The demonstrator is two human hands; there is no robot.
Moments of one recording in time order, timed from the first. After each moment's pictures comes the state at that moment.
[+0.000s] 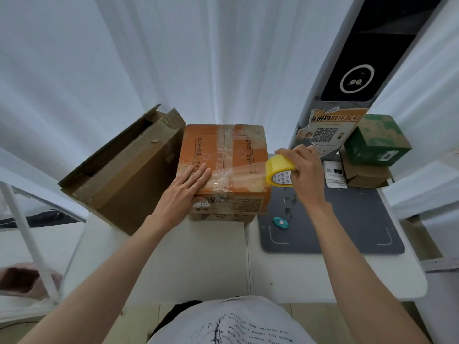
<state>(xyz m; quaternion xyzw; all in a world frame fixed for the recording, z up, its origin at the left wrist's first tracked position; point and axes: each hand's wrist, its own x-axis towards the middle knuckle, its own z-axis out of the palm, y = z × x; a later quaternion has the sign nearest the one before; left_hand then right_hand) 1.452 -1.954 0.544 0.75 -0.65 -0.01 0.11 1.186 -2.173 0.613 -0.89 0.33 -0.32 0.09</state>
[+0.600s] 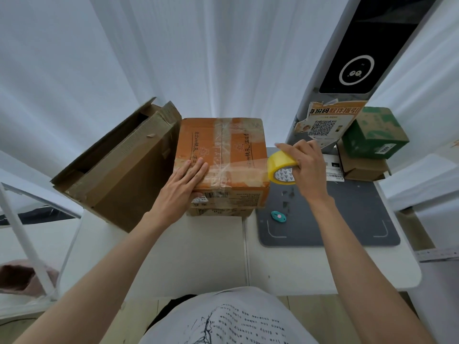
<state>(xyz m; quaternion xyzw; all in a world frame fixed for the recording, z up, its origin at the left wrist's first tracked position) 1.450 -1.956 0.544 0.76 -0.64 -0.02 0.11 1.177 -2.190 0.594 -0.89 0.31 -0.32 0.05</state>
